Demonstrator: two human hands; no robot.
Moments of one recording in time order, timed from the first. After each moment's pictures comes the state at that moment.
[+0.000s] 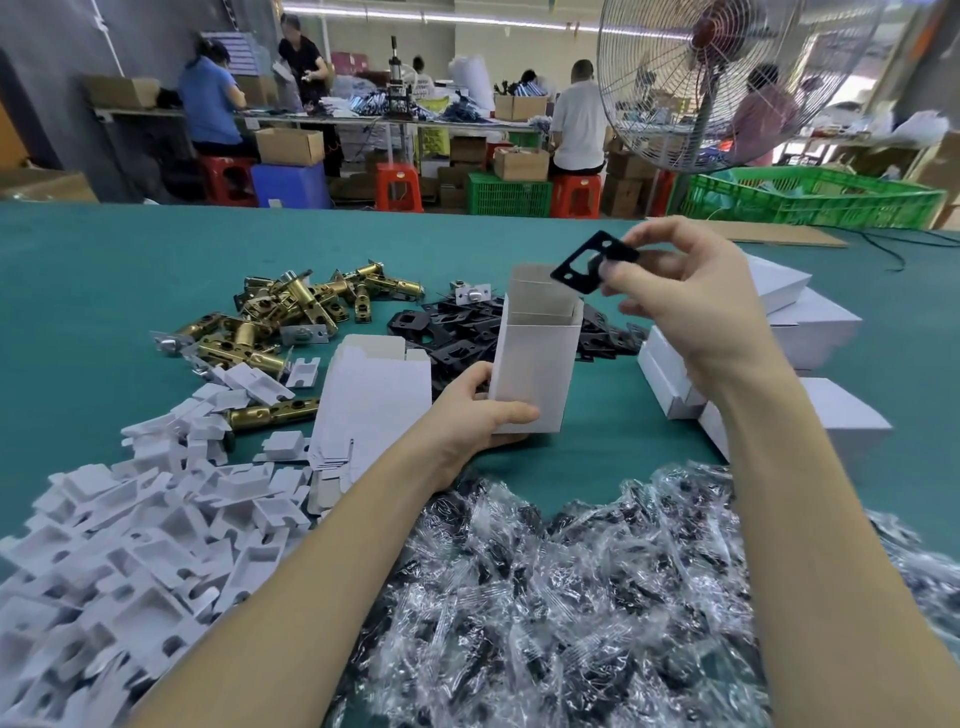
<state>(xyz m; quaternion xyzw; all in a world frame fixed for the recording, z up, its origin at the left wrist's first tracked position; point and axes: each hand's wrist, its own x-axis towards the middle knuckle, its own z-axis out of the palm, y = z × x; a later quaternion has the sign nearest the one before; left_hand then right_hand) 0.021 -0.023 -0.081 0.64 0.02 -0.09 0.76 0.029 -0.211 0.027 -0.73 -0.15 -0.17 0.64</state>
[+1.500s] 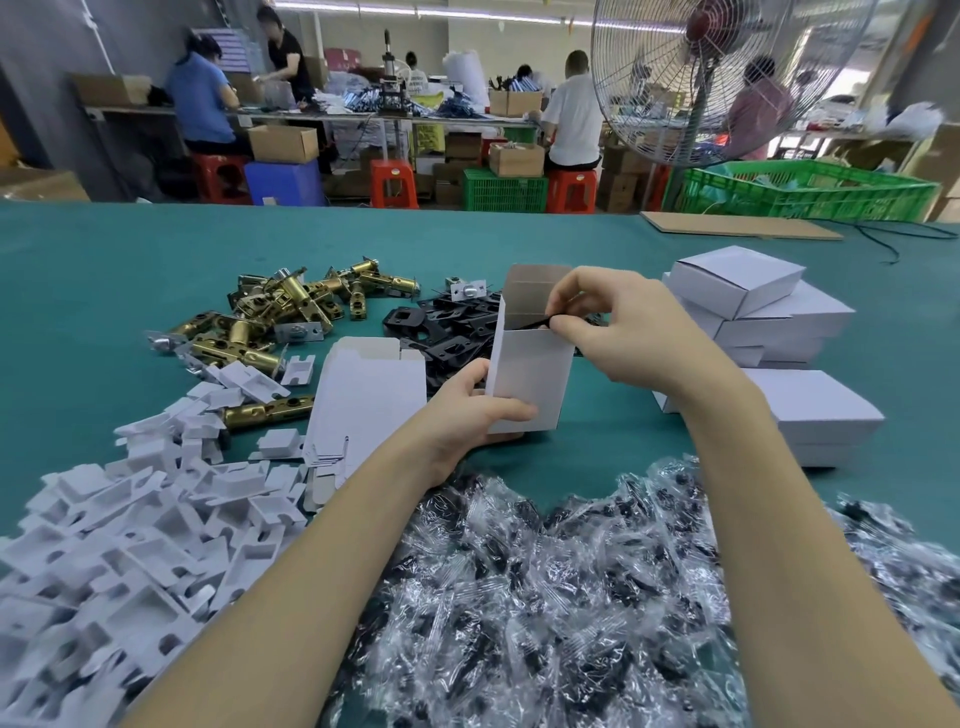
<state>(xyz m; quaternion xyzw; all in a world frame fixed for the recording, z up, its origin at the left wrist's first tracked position) 0.019 -0.021 -0.079 0.68 0.02 -0.09 0.73 0.031 -0.196 0.014 -0.91 -0.22 -0.11 0.34</state>
